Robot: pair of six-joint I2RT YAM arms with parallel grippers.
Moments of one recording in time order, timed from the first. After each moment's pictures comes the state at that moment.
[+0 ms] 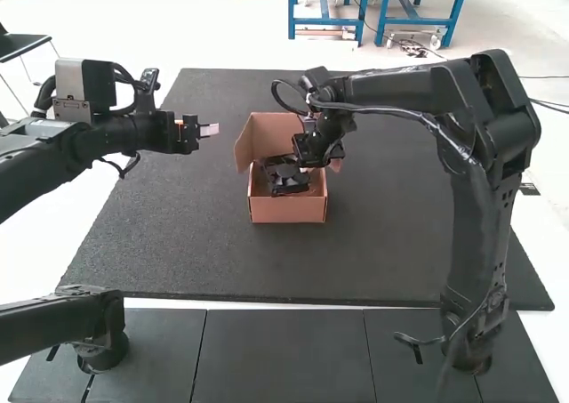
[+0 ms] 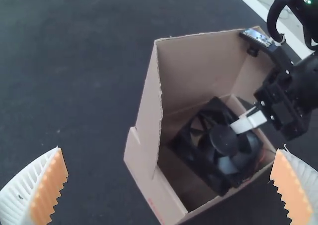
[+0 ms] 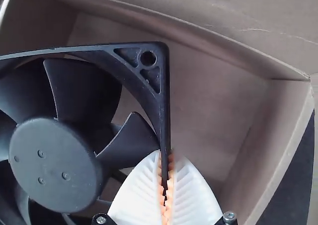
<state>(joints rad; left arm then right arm) -0.11 0.91 0.76 -0.29 0.46 -0.06 0.62 1.92 1.46 -0.72 -0.10 0.19</state>
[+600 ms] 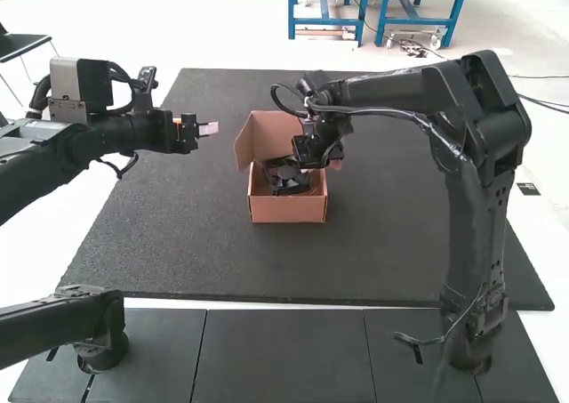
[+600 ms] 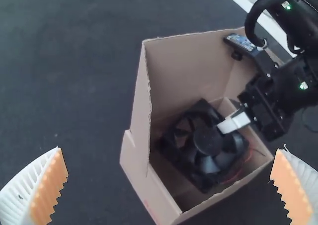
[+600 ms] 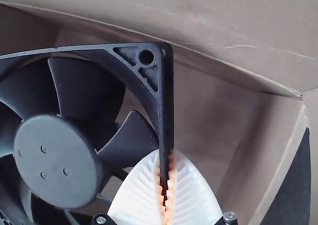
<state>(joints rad) -0.11 0.89 0.76 -0.30 0.47 -0.06 0.62 1.96 1.47 -0.69 -0.06 0.20</state>
